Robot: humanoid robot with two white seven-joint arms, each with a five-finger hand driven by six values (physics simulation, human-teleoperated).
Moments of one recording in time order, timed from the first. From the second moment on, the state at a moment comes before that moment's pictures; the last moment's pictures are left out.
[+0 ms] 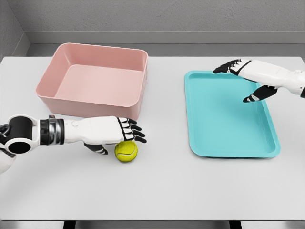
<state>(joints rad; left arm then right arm) -0.52 0.75 -0.75 -1.68 -0.44 -0.61 -0.50 -0.80 -0.96 0.88 -1.34 0.08 -0.61 0.31</state>
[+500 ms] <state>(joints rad) -0.52 0.73 -0.76 -1.67 -0.47 -0.61 -0.50 -0.80 -0.97 0.88 -1.34 0.08 -0.61 0.31</state>
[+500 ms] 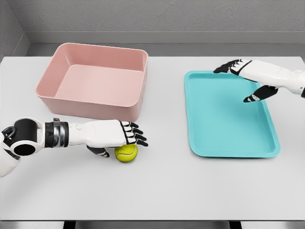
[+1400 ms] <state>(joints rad) -0.51 0.73 -0.78 -1.67 -0.48 -0.61 -0.50 -0.80 -0.97 0.88 -1.33 0.08 -0.61 0.31</state>
